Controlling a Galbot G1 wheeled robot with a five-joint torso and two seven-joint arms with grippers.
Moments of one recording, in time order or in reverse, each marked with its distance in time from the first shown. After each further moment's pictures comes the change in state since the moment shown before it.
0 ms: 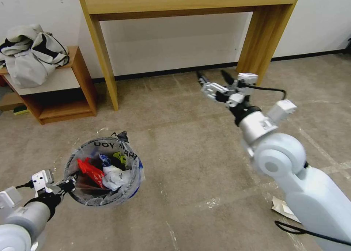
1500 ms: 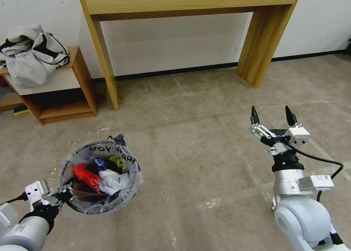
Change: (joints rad) left arm 0.074 -0.140 -0.009 -0.083 0.146 -0.024 0.075; right arm -0.592 0.241 0.317 0.067 -0.542 0.222 -0.020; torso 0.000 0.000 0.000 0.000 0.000
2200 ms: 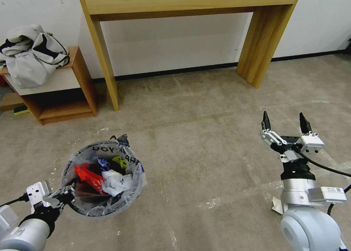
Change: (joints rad) left arm 0.030 -0.004 0.001 -0.018 0.001 -0.003 0.014; right arm -0.060 0.037 0.044 0.024 -0.036 0.014 0.002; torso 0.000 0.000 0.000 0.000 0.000
